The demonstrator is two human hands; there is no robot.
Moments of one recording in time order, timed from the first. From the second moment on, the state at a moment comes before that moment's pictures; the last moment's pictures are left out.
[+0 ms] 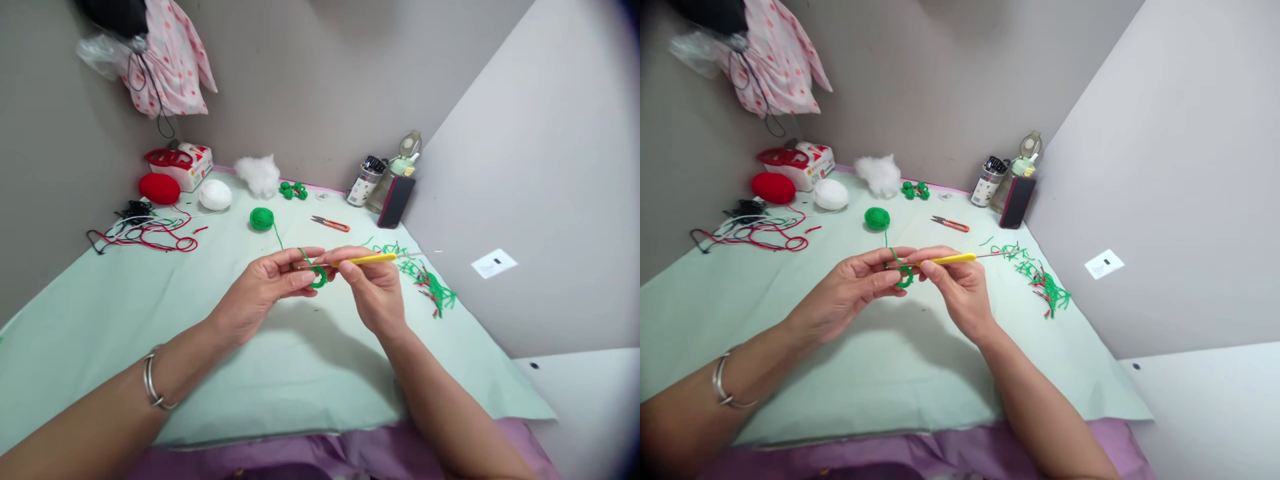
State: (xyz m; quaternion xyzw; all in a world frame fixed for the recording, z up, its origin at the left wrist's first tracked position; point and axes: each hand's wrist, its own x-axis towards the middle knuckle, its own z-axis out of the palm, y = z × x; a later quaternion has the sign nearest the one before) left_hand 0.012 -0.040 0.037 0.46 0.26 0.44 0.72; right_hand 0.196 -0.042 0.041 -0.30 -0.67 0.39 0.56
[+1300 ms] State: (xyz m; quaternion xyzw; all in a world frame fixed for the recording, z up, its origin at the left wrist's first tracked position) left_hand 0.017 -0.047 0.033 0.45 0.31 0.49 0.68; right_hand 0.195 -0.048 0.030 -0.32 -0.80 0.03 0.51
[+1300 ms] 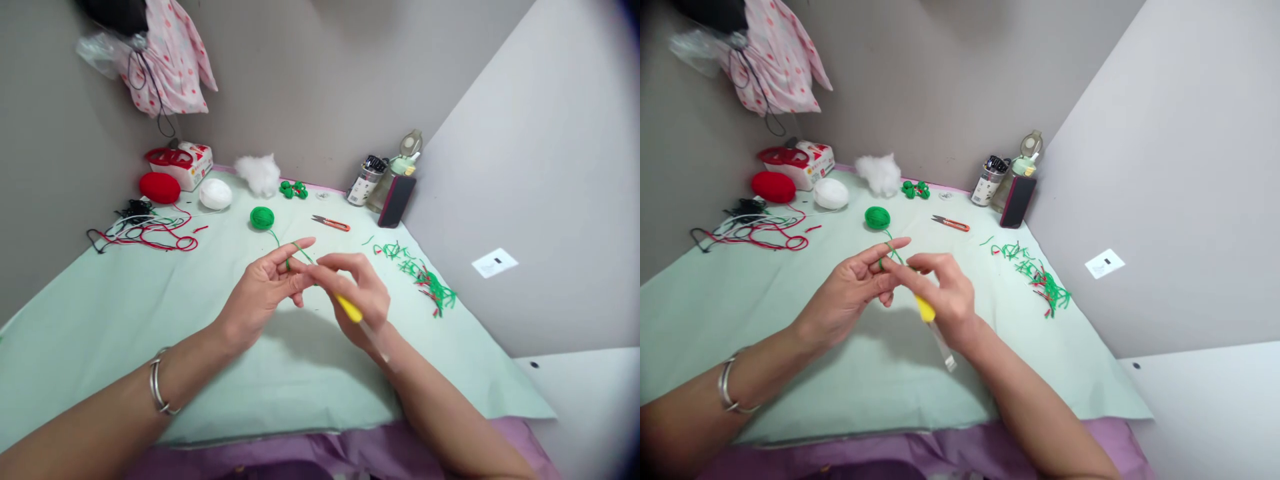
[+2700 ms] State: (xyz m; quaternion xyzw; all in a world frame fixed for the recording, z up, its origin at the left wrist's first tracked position) left_hand 0.010 -0.040 0.037 0.42 0.29 0.47 0.72; right_hand 0.199 -0.041 0.044 -0.31 -0.66 0.36 0.58
